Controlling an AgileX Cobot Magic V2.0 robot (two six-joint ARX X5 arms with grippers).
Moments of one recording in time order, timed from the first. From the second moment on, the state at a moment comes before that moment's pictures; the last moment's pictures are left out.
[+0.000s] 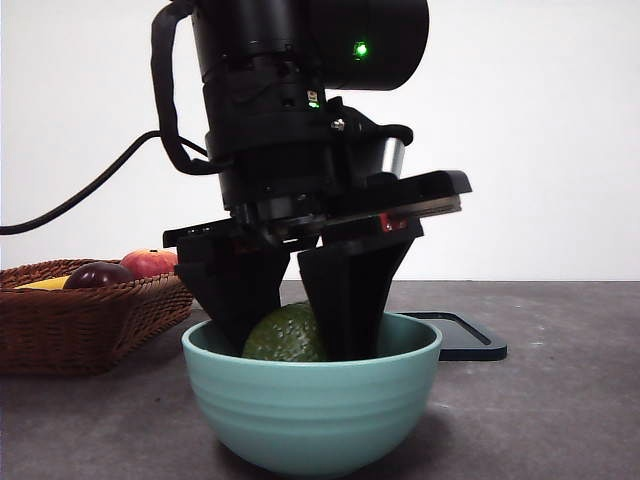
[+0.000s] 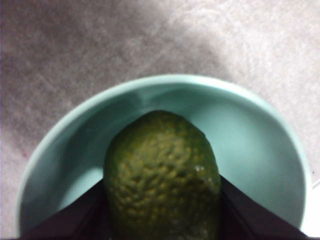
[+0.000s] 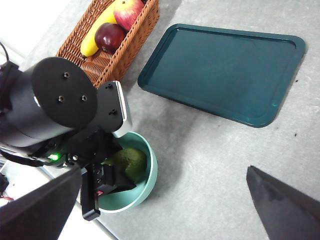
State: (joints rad) left arm -0.99 1.79 1.25 -0.82 0.06 -0.33; right arm 0.23 0.76 0.90 -0.85 -0.55 0.13
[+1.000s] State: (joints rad) left arm -1.01 1.47 1.38 -1.00 -0.06 -0.35; right arm 0.23 0.76 0.90 -0.85 -0.55 0.13
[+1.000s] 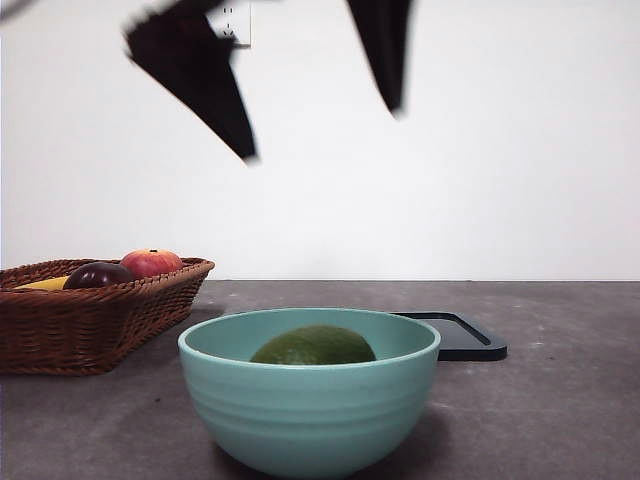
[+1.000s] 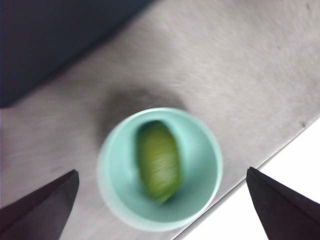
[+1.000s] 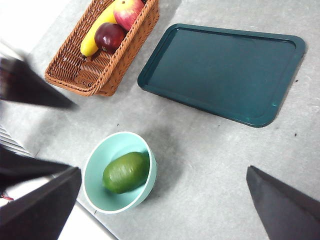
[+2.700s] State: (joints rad) left arm -1.01 0.36 0.91 -1.07 -0.27 -0.23; right arm 0.52 0.97 0.92 -0.67 -0.42 0.30
